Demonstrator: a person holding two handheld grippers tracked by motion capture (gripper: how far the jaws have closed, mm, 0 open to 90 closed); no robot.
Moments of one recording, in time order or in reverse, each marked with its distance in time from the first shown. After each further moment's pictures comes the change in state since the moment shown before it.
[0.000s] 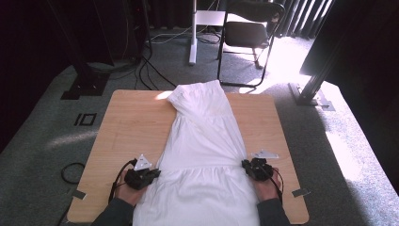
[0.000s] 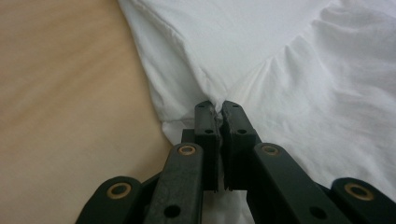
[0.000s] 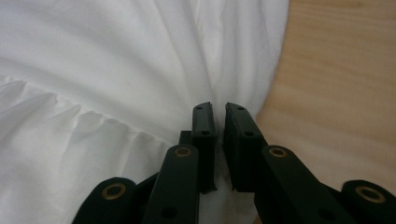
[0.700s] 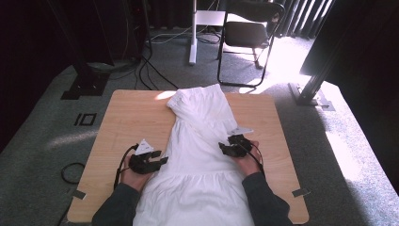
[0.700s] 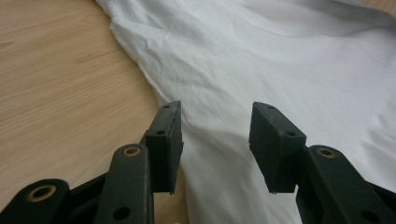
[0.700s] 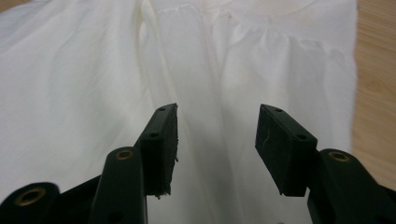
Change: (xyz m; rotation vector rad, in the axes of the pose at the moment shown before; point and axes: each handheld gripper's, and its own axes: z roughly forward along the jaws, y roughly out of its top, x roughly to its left) left arm 0.024 0.053 0.018 -0.115 0.007 -0.024; right arm 0.037 0.094 0.046 -0.006 0.054 -0.175
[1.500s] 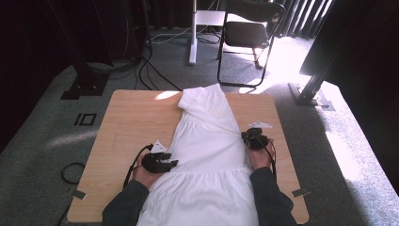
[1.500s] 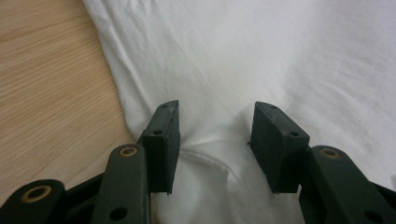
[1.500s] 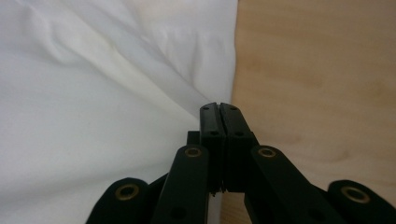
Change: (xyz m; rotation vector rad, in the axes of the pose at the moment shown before) left arm -0.010 0.000 0.035 0.095 -0.051 0.023; right arm -0.070 -0.021 0.004 -0.028 -0.156 0.192
